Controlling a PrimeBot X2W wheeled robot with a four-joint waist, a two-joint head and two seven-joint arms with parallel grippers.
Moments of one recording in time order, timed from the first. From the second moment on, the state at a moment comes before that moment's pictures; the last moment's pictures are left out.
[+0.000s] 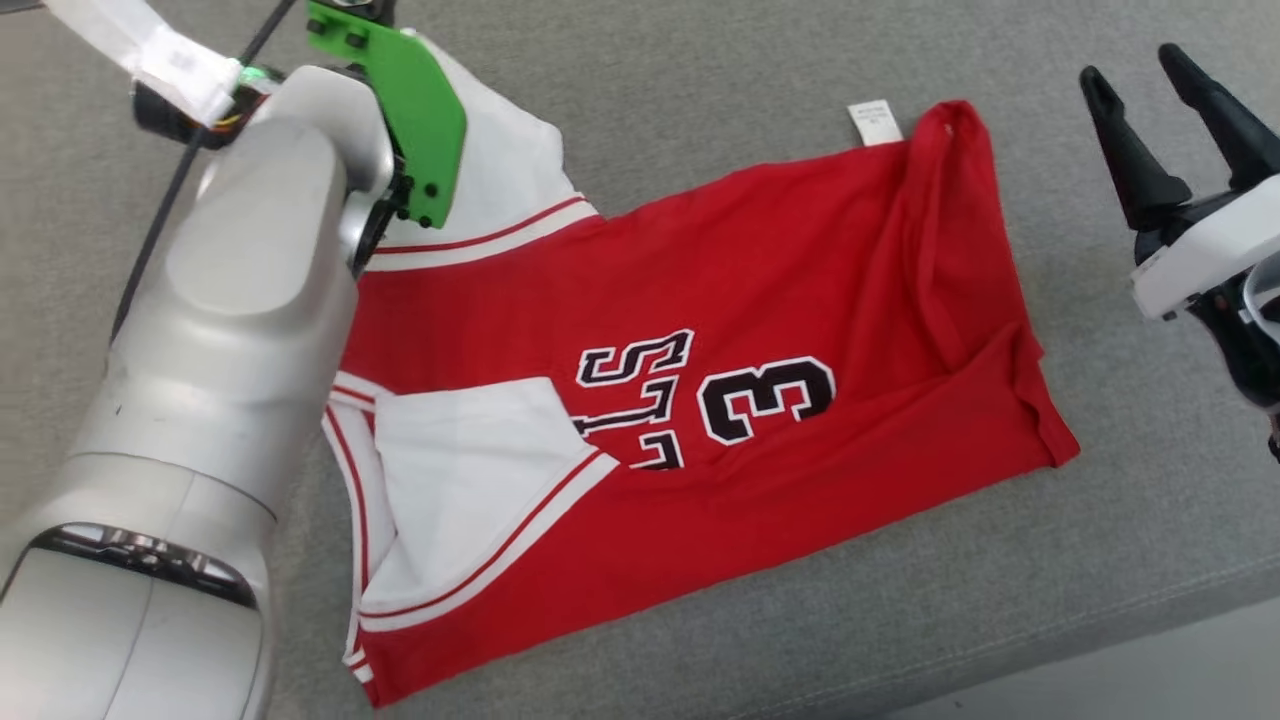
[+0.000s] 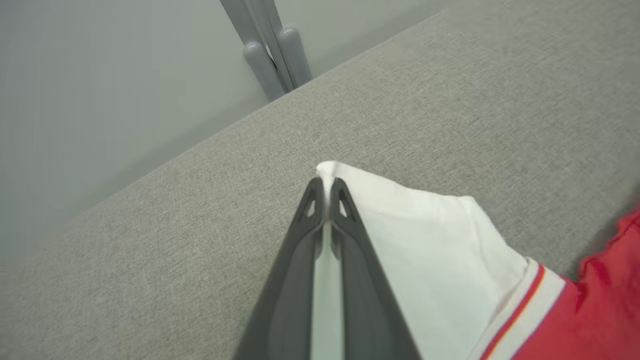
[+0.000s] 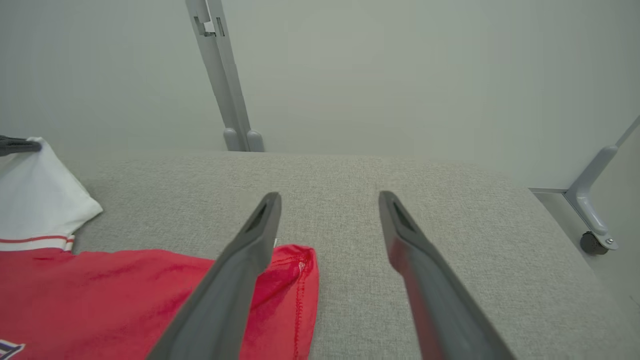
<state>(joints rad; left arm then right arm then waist) -1.21 0.11 -0.58 1.05 -0.36 -0.08 0.29 -0.74 -0.64 0.51 0.42 0.79 0.13 -0.20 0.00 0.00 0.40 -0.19</state>
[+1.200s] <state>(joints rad) -0.99 0.07 -0.75 0.58 -0.37 0.01 0.28 -0.95 -0.81 0.95 0.80 0.97 0.13 0.10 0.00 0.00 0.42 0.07</state>
